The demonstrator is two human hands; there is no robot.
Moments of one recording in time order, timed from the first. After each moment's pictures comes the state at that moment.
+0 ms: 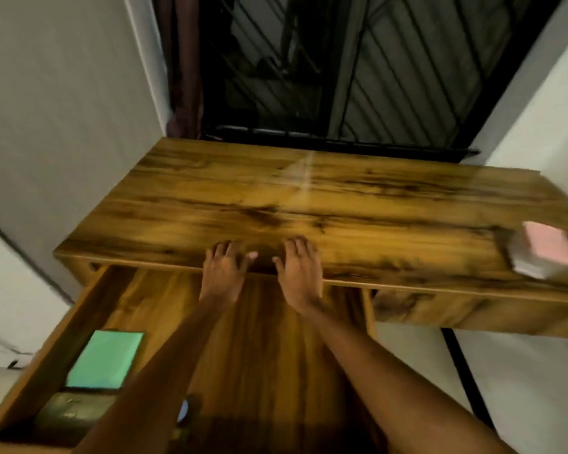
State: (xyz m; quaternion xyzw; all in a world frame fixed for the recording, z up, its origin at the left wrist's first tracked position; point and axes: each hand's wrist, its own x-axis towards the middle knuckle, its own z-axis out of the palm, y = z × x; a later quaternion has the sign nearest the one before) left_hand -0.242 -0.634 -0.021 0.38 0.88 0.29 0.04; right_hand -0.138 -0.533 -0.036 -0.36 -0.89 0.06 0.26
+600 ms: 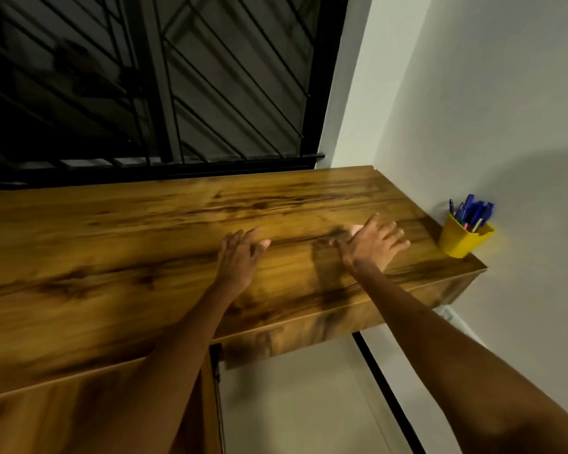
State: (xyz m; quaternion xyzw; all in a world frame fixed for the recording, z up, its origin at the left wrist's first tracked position) left_hand -0.054 -0.328 0.004 0.56 0.75 0.32 0.15; right_hand 0.159 -0.236 0.044 -0.75 -0.64 0.02 0.12
